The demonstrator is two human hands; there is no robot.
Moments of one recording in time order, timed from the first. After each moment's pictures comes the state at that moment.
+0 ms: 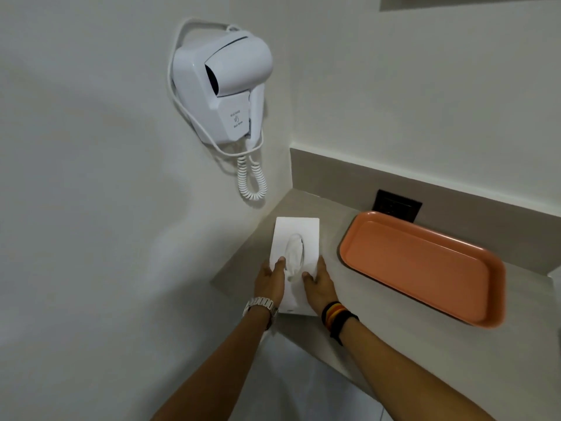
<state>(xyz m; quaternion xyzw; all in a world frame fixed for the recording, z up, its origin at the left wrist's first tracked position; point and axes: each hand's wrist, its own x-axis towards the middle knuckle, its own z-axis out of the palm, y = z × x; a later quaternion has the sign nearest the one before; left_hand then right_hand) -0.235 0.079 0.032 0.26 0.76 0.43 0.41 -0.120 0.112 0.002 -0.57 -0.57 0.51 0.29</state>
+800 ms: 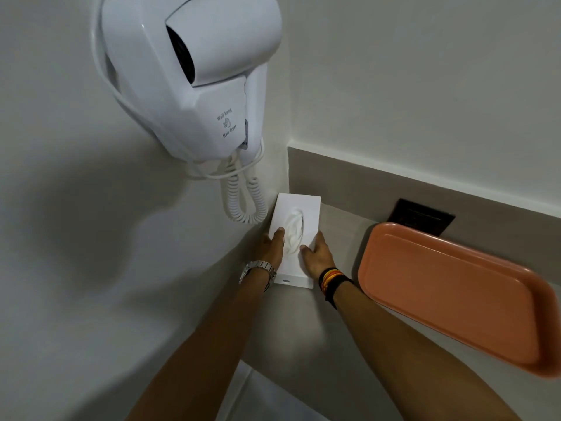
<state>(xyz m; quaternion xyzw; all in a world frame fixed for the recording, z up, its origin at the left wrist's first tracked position) -0.317 0.262 0.008 0.34 0.78 0.31 0.43 -0.191 0.278 -0.019 -0.60 -0.52 0.53 0.29</state>
